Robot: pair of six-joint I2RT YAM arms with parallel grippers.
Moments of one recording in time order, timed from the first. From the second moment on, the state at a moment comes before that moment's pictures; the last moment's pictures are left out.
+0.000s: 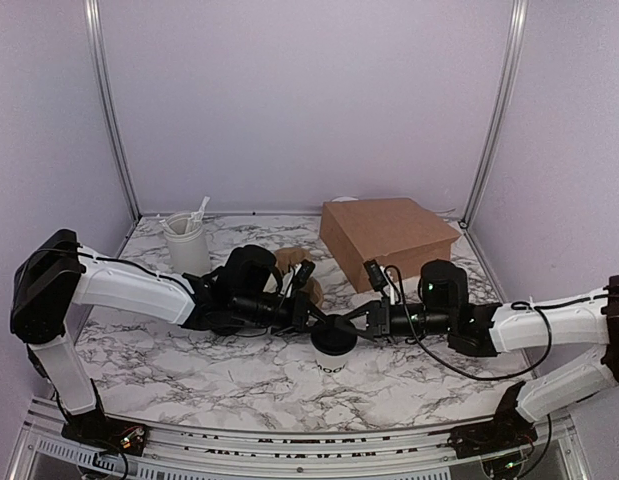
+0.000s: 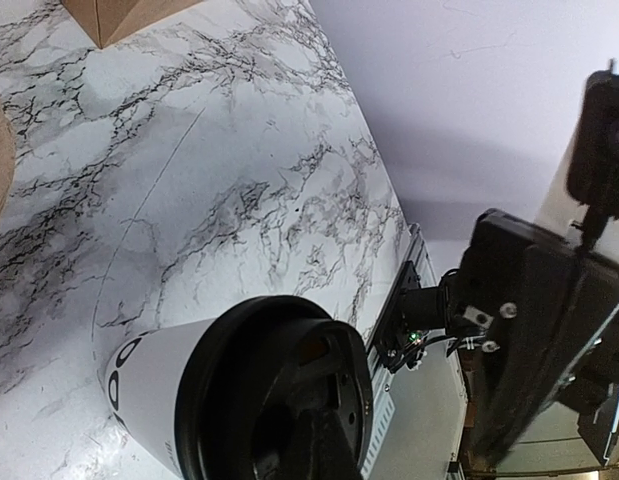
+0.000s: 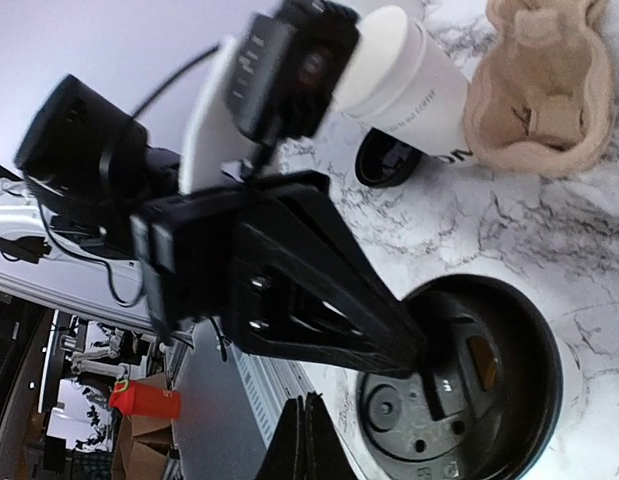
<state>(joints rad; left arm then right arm) -0.97 1.78 1.01 0.27 0.46 -0.88 0.82 1.24 0.54 0.41 -0.53 0.88</state>
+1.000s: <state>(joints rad) -0.97 1.77 1.03 0.21 0.44 -0.85 0.78 1.38 0.51 0.49 -0.54 0.98</state>
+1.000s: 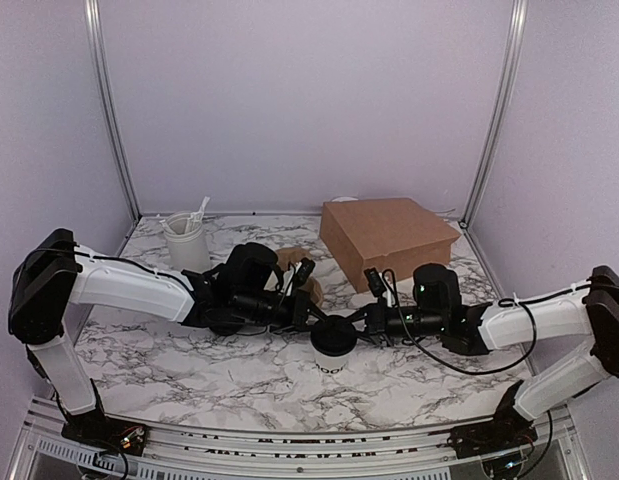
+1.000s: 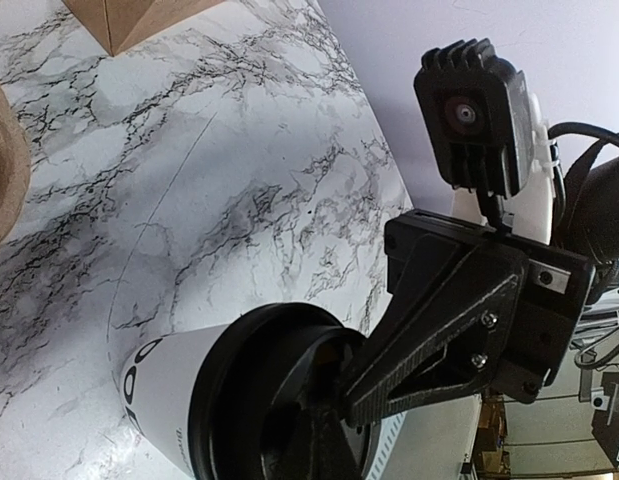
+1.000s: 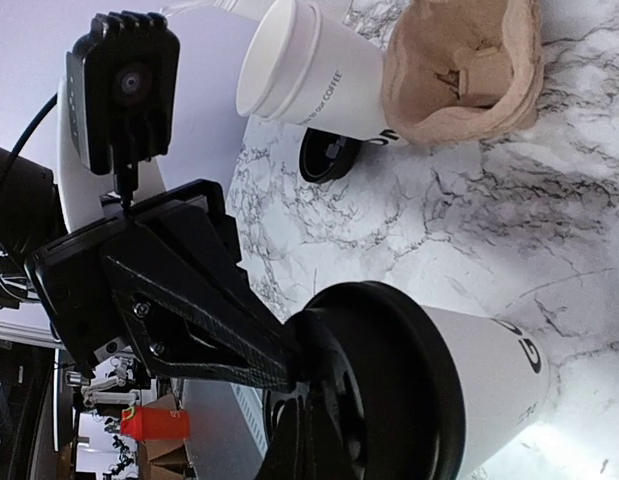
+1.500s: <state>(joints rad) -0.97 1.77 1.03 0.20 0.43 -0.85 0.84 1.25 0.66 0.29 -0.52 0.86</state>
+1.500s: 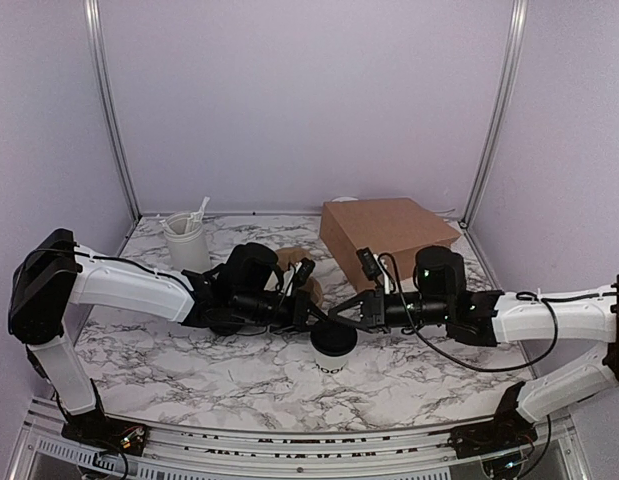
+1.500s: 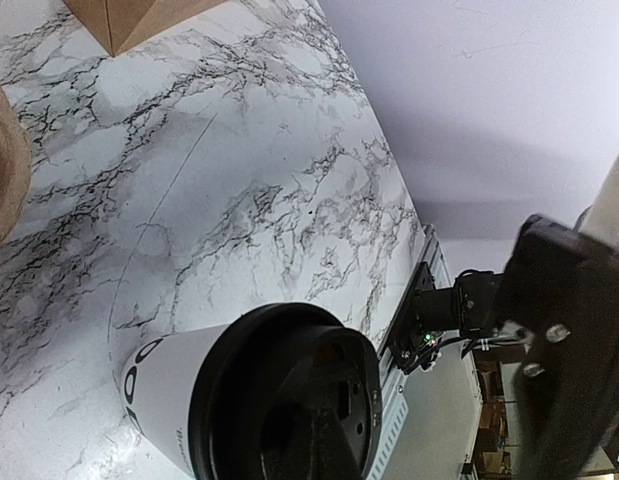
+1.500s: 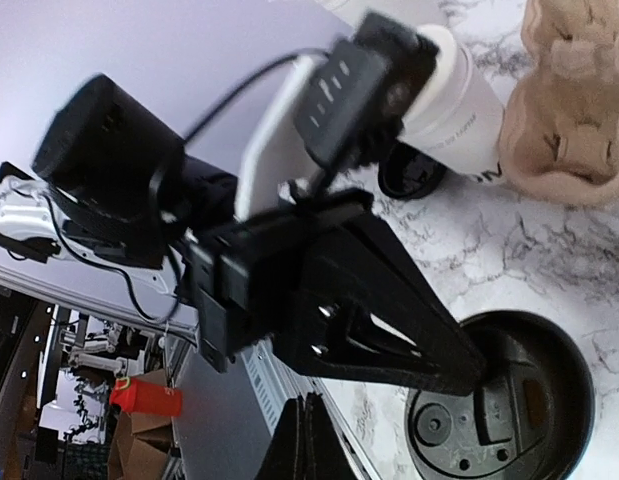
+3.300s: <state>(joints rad) -0.86 1.32 1.03 -0.30 0.13 -0.62 1.09 1.49 1.23 -0.68 0.22 0.49</state>
